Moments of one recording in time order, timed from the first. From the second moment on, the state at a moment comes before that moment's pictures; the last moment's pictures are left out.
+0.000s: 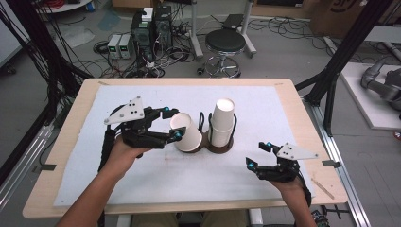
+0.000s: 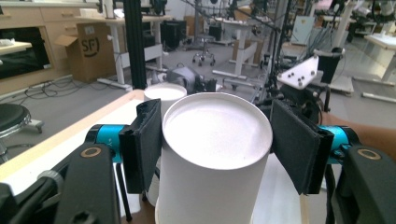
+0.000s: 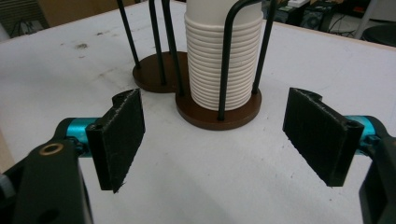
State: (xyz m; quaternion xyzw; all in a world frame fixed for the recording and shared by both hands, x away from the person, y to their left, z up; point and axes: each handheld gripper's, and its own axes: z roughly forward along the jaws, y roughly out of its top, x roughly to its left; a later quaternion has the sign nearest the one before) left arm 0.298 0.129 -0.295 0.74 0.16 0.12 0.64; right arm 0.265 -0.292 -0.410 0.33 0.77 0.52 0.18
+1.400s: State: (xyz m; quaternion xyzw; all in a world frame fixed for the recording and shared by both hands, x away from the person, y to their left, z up) left arm 0.280 0.103 -0.333 0.76 0.11 0.05 0.64; right arm 0.257 -0.225 -0.398 0.19 0.79 0.57 0.07
